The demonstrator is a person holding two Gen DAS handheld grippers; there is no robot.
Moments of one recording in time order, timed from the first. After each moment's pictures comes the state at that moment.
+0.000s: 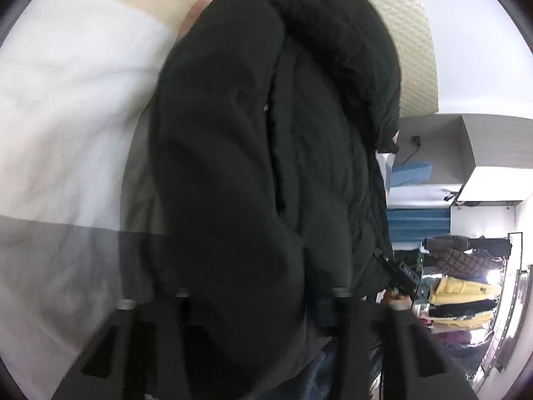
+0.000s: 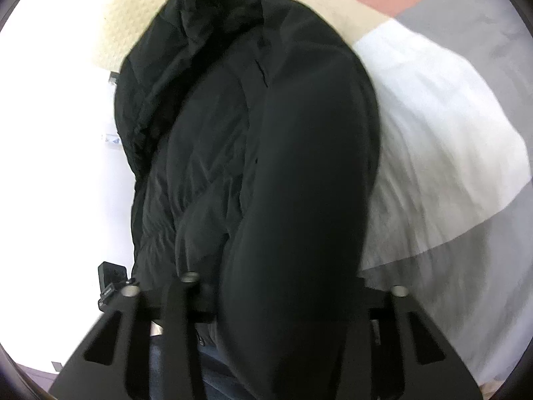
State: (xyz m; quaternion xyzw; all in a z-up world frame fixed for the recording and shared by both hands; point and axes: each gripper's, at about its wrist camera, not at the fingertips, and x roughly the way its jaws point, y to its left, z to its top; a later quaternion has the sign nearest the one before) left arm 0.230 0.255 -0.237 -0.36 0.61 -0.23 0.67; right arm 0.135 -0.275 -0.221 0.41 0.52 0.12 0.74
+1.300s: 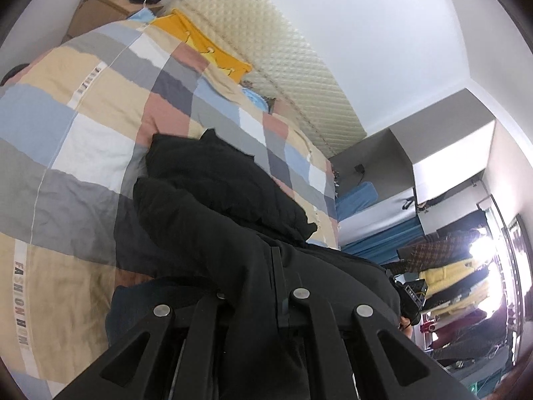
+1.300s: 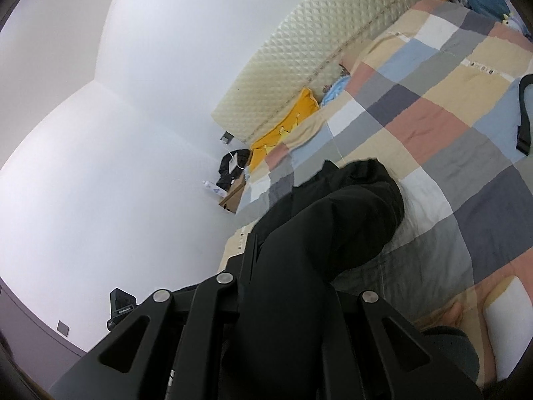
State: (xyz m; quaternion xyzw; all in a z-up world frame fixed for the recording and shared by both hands) left arm 0.002 0.282 0.042 -0.34 0.44 -0.25 0.79; right arm -0.087 -0.304 0.031 0.39 0.28 0.20 0.85
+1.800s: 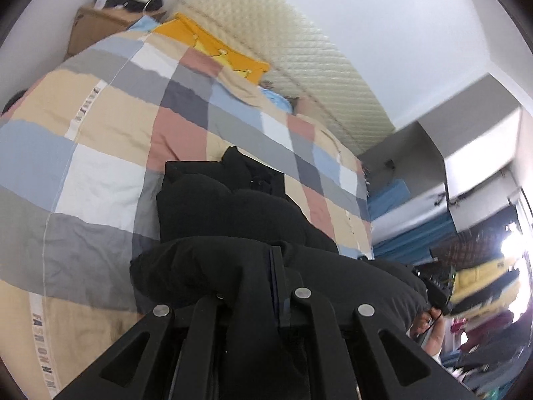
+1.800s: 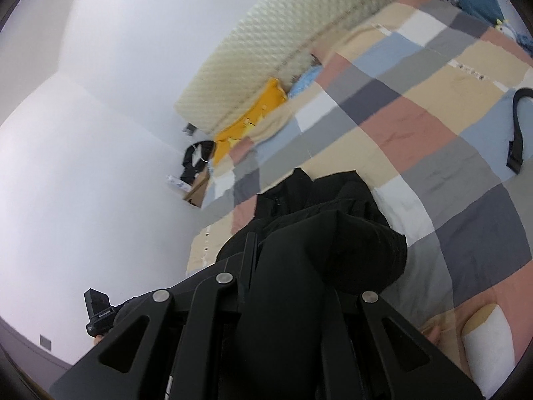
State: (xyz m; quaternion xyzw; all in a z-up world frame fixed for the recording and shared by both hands) left arm 0.106 0.262 0.028 -0.29 0.47 -0.20 0.81; right arm 0.011 -0.314 0.021 0.38 0.36 0.13 0.84
